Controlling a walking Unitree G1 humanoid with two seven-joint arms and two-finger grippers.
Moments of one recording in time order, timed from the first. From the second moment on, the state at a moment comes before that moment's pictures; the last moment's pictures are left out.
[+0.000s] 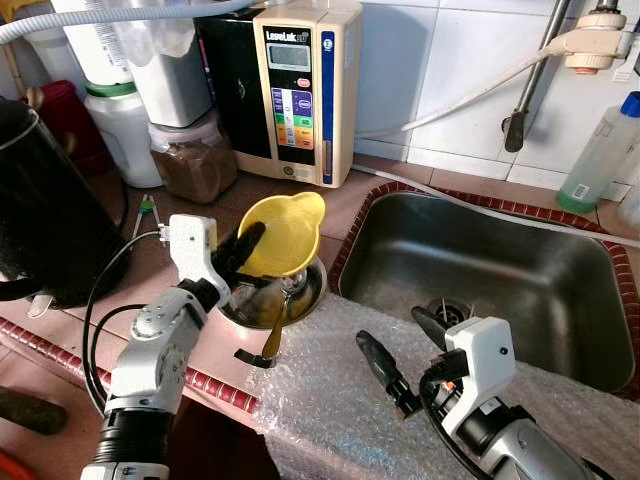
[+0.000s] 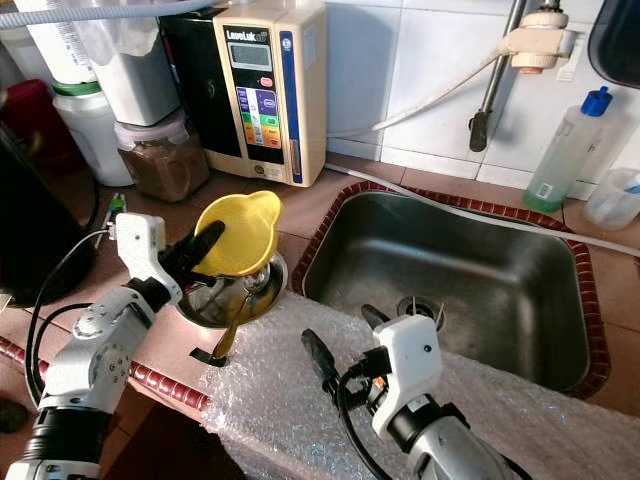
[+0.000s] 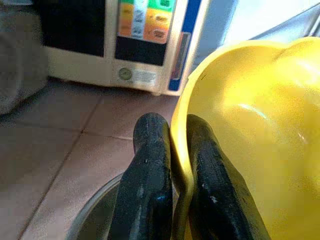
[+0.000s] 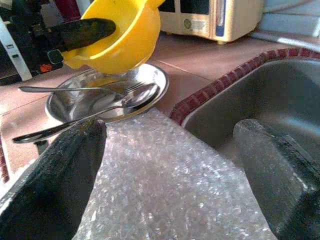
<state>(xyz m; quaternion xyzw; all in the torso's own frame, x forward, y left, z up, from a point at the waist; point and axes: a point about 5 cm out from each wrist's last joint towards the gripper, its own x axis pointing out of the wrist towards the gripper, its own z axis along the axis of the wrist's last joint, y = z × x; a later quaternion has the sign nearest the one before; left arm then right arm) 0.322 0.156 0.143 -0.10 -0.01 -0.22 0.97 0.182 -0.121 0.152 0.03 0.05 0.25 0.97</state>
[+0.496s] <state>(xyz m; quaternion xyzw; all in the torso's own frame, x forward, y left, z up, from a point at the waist) 0.320 0.152 0.144 -0.11 -0.01 -0.23 0.97 0.183 -0.122 0.153 0.03 0.05 0.25 0.97</state>
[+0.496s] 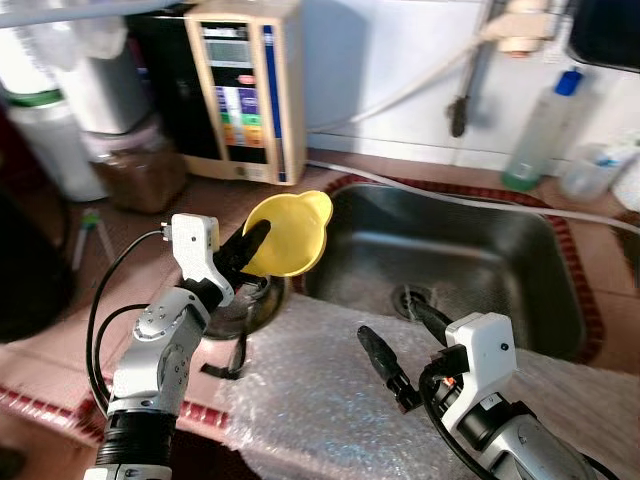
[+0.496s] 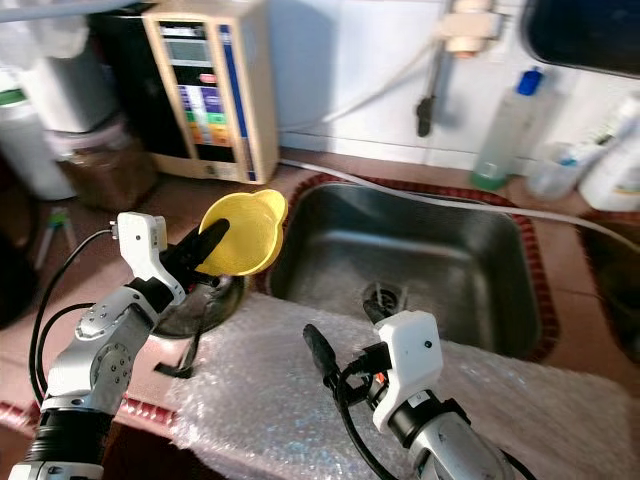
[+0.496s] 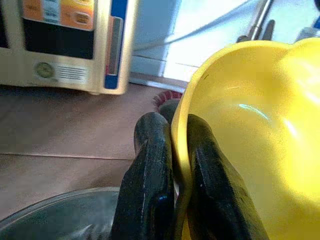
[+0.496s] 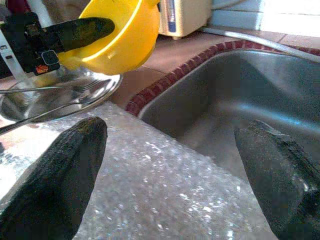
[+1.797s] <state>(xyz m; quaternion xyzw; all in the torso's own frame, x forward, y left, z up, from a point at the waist) 0.289 0.118 0.161 0.05 -0.12 -0.34 0.93 0.234 -0.119 0.199 0.07 -0.07 0.15 0.98</state>
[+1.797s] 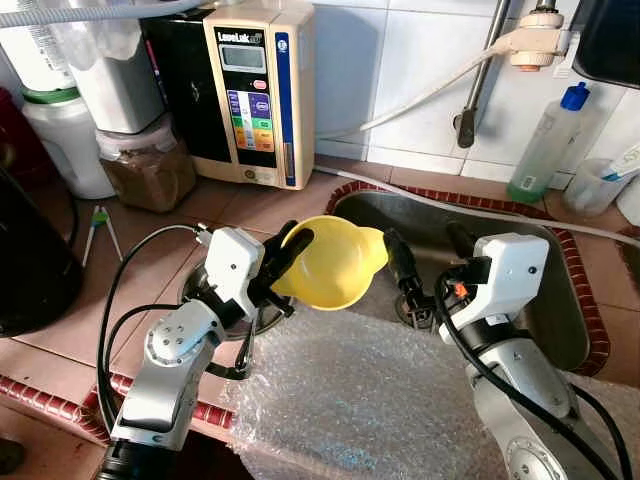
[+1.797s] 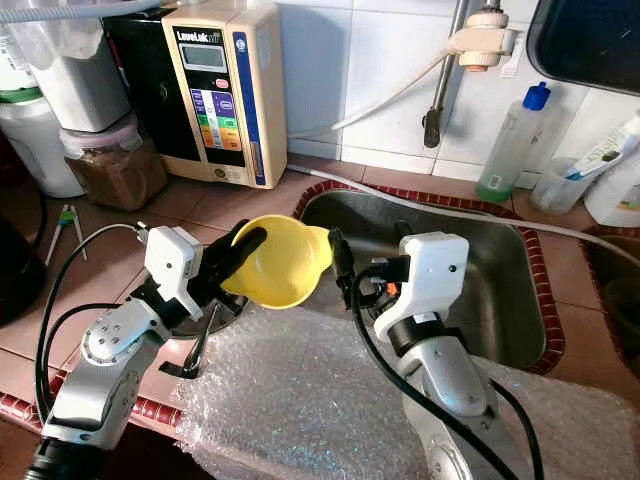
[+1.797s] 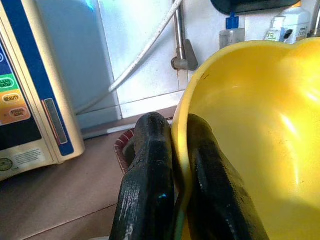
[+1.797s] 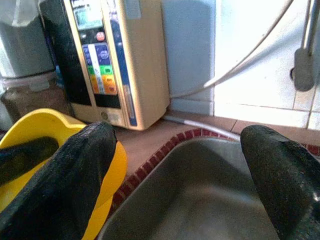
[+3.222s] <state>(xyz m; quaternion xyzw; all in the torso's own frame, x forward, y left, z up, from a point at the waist) 0.289 0.103 0.163 0.05 -0.14 -0.34 0.93 0.265 -0.079 0.176 0.11 0.03 0.20 0.97</state>
